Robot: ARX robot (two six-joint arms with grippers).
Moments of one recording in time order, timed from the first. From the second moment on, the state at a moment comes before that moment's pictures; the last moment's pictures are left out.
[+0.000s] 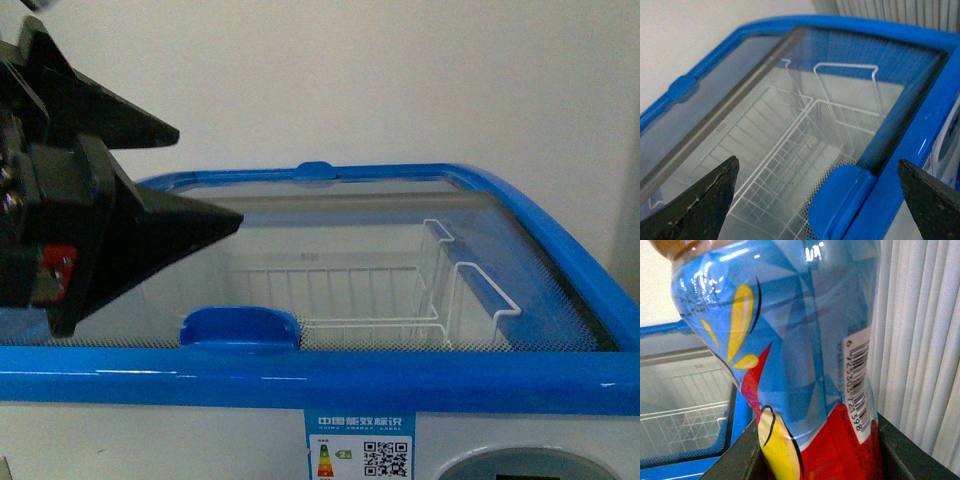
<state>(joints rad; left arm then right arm) -0.23 1.29 0.93 0.09 0.58 0.69 0.14 0.34 0.45 -0.02 0.39 0.10</state>
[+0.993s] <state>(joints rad) -0.19 1.63 1.11 0.01 0.59 1.11 0.14 0.34 0.45 -0.02 0.39 0.10</state>
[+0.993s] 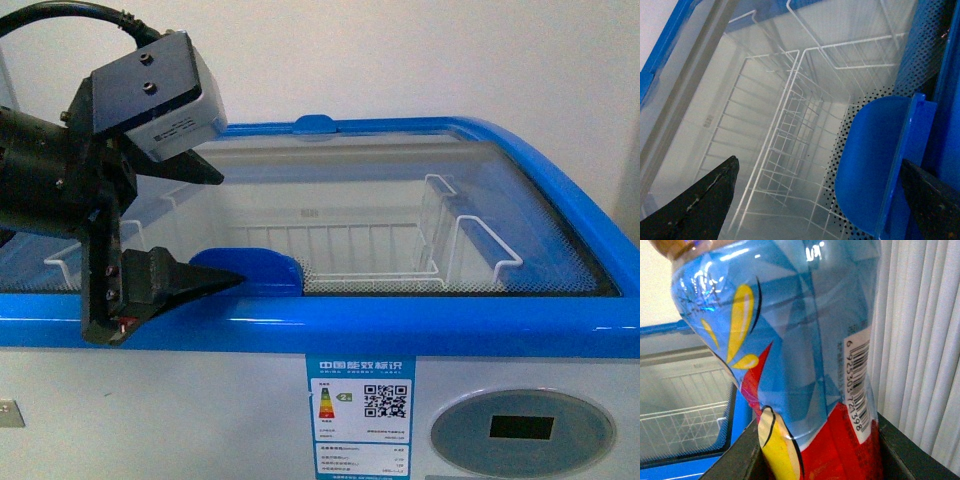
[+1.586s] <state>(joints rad) -0.22 1.92 1.41 0.36 0.27 1.08 0.14 0.34 0.45 -0.02 0.39 0.10</state>
